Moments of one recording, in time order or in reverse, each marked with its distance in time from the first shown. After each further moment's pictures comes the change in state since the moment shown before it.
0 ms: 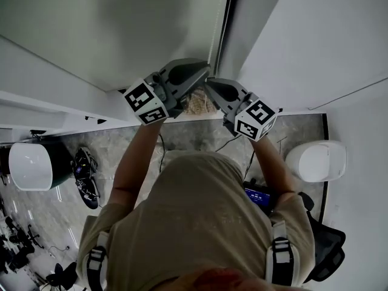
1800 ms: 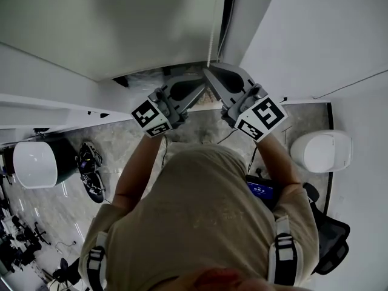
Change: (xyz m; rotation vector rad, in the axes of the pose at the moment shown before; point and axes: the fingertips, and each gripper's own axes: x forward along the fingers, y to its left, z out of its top) left arm -0.027 -0.043 -0.066 -0.009 0.059 0.013; right arm -0.020 0.024 0.062 -0.089 -0.202 -0.058
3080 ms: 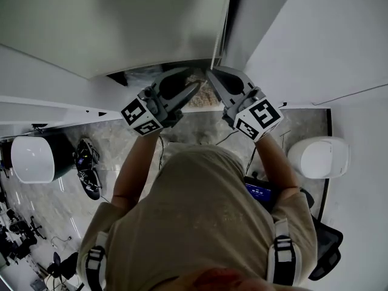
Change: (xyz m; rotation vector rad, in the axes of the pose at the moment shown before) left arm -0.004 0.029 0.026 -0.048 -0.094 0.059; right arm -0.002 -0.034 -0.033 0.010 0.093 -0.028
